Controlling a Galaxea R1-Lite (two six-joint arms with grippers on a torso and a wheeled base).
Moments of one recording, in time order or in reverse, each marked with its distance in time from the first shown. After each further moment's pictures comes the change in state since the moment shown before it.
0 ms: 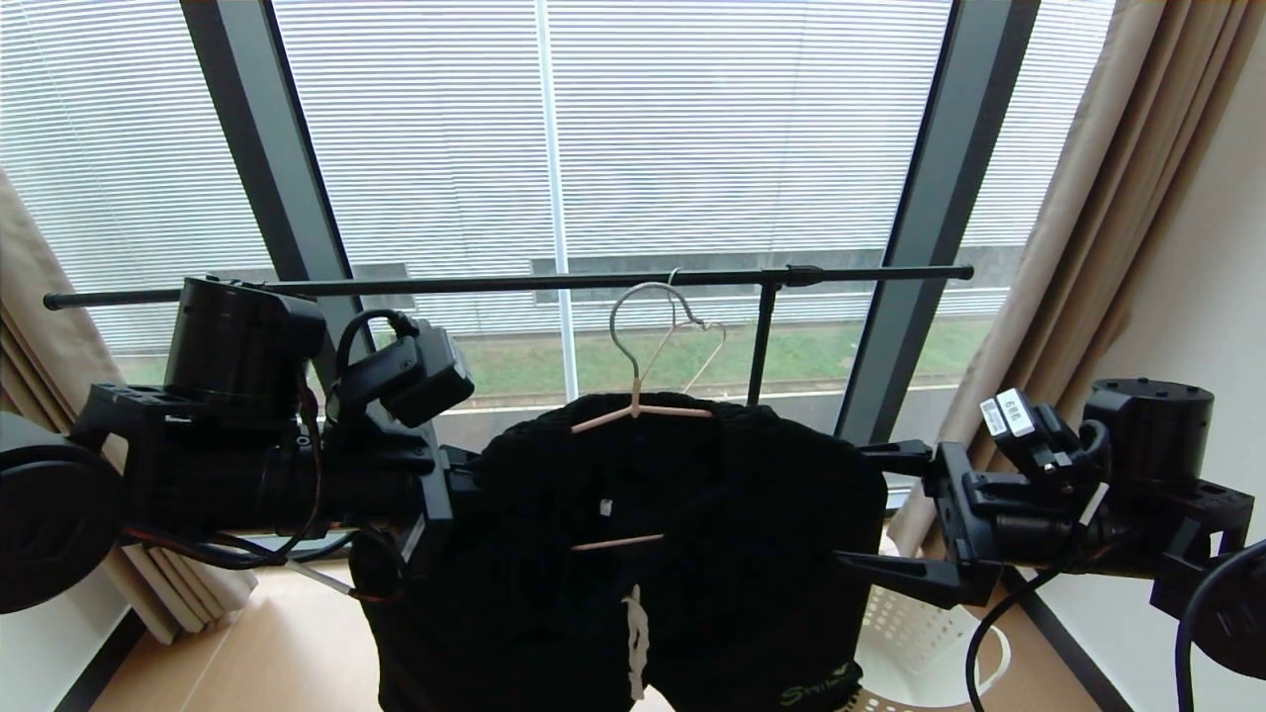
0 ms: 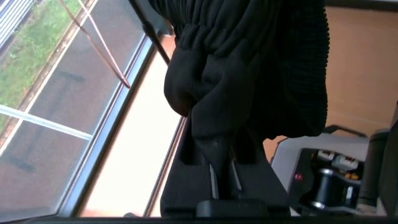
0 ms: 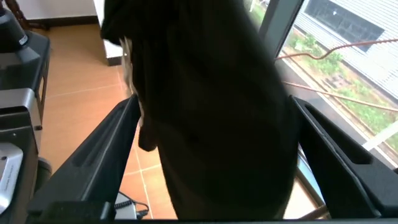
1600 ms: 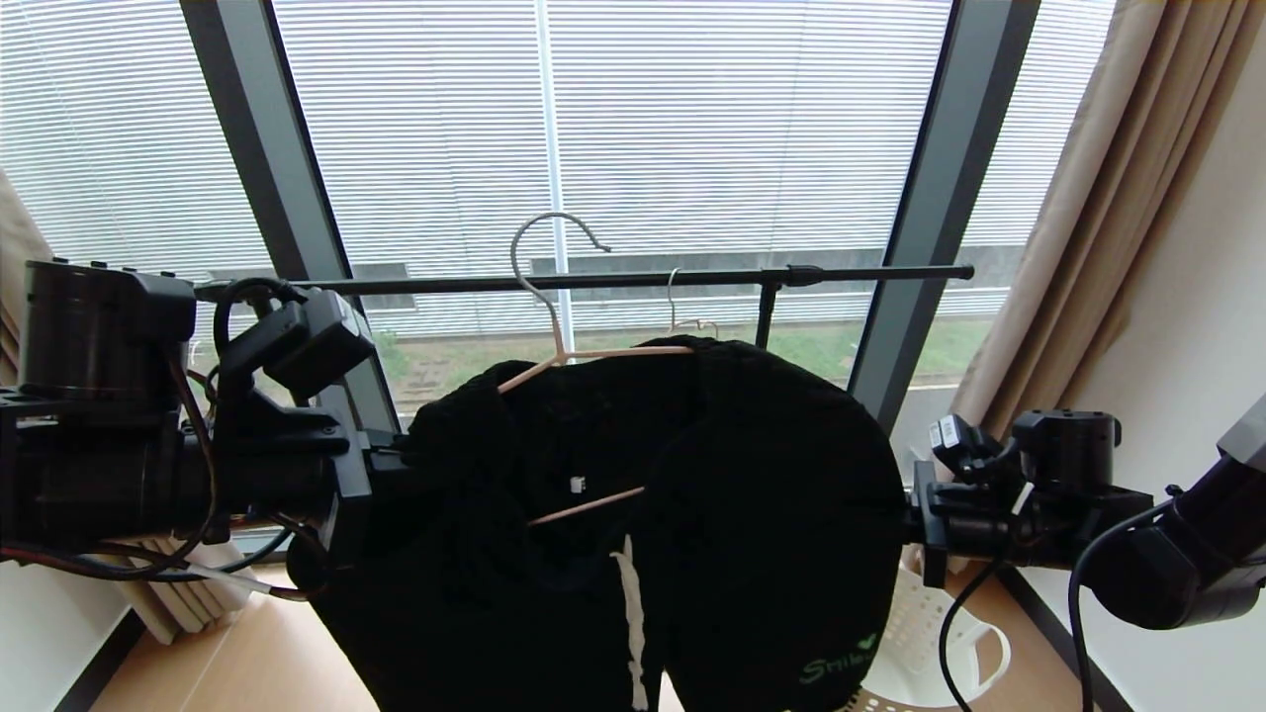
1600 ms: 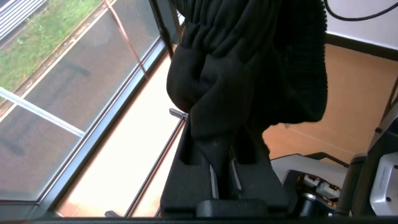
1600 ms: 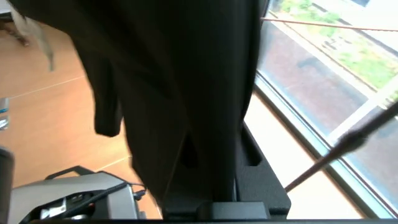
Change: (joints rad) left arm 0.114 -0.123 0.054 0.000 -0.045 -0.106; right arm -0.115 0.274 -0.114 0.001 -0.014 -0.070
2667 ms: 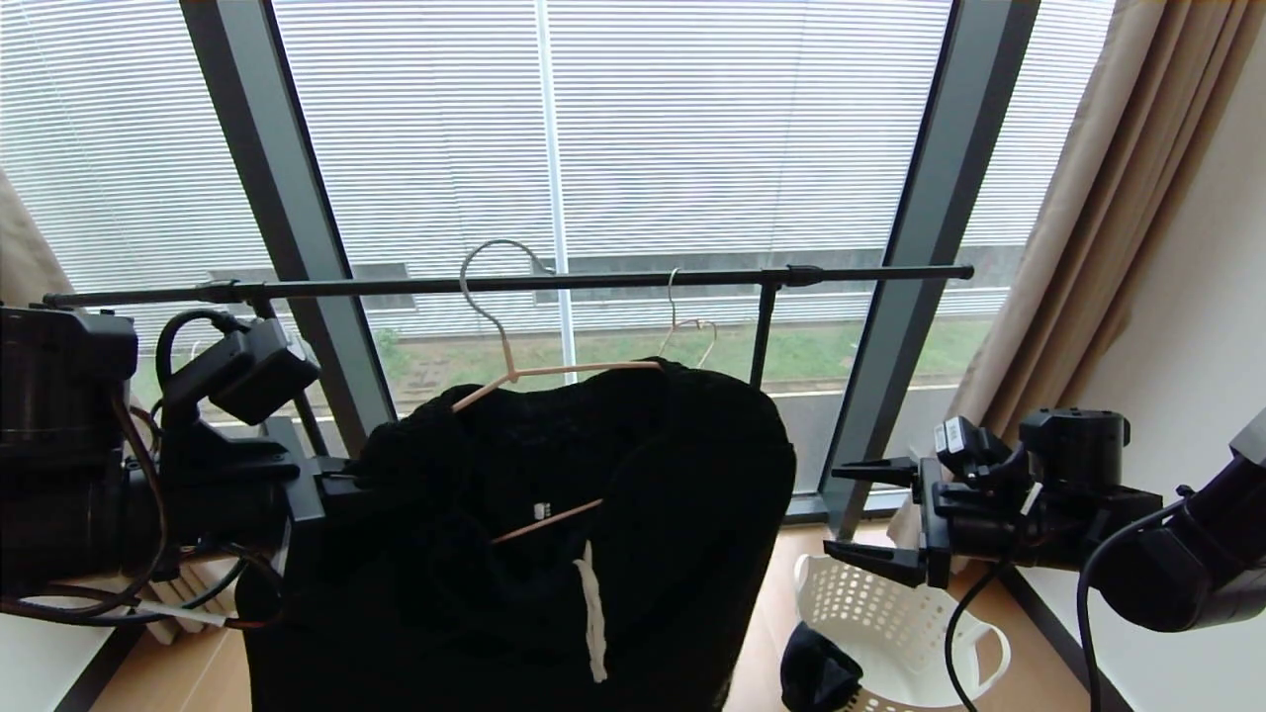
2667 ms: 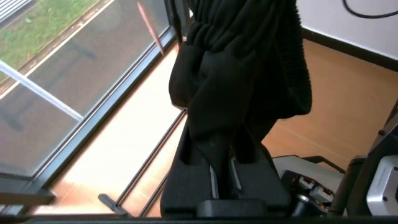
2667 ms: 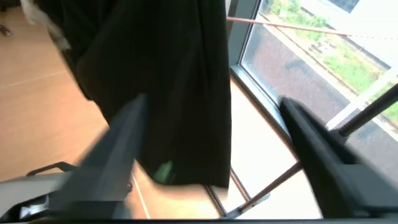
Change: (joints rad) left arm 0.096 -0.056 0.111 -0.032 0.004 -0.042; right arm 0.008 -0.024 0.016 0.002 -0.033 -0.065
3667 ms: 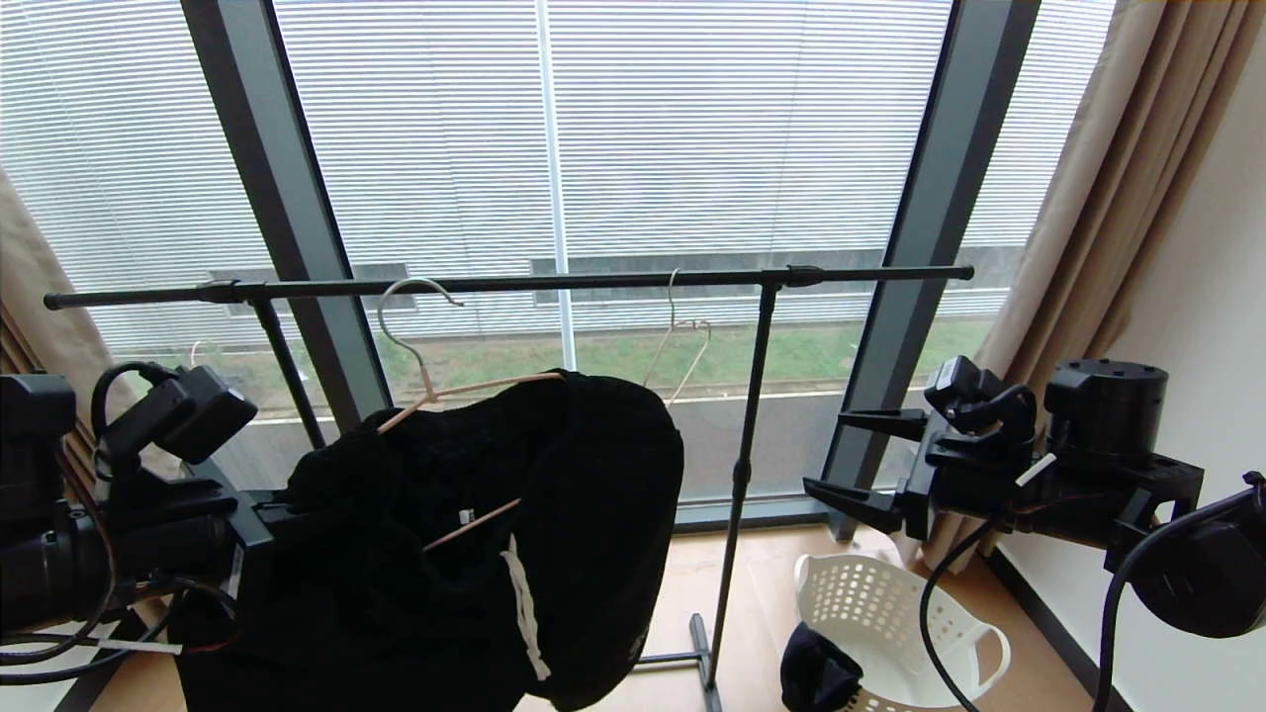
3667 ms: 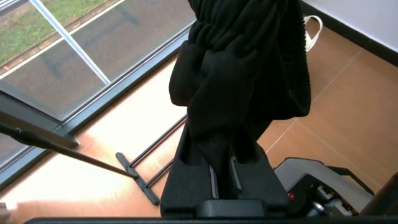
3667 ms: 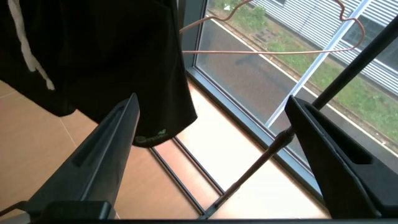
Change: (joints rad) left arm 0.151 -0.013 0.143 -0.106 0.104 0.003; right arm 0.126 -0.178 -0.006 -0.004 -0.322 0.183
